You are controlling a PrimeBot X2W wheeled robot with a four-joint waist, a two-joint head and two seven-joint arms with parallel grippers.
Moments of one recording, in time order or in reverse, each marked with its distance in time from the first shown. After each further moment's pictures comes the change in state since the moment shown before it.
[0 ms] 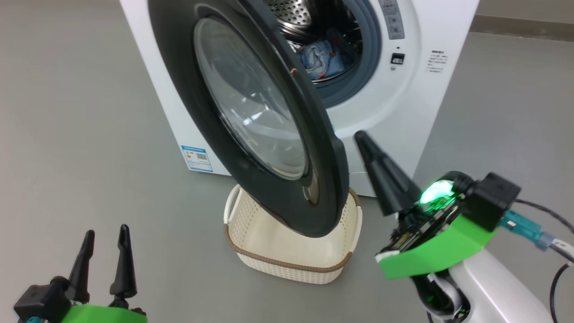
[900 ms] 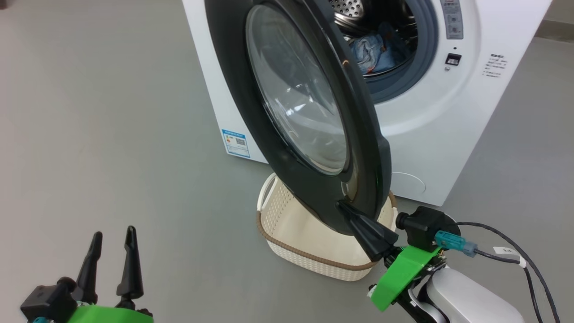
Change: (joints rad) left arm 0.002 -0.015 -0.014 0.007 -0.023 0.000 0.000; right arm -0.063 -0.067 0.262 0.364 -0.037 0.000 0.000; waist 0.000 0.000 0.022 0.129
